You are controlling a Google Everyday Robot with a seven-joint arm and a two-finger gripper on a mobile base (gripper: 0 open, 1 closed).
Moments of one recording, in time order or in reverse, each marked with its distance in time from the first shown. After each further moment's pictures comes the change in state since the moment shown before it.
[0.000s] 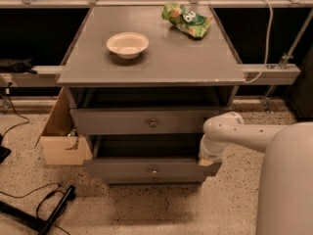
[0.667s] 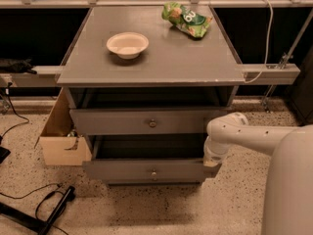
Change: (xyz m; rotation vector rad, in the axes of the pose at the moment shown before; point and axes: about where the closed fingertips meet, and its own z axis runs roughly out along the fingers) arm 0.010 0.009 -0.010 -0.011 0.016 0.022
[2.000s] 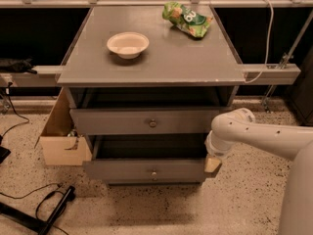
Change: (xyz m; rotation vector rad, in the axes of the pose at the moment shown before) arm -0.003 -0.009 -0.034 0.072 -0.037 -0.012
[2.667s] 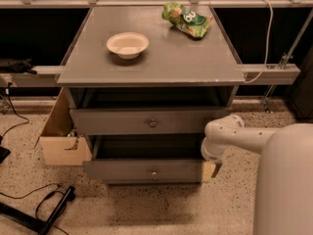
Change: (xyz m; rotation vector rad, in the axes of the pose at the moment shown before) arm 0.002 0.001 0.060 -0.053 0.014 0.013
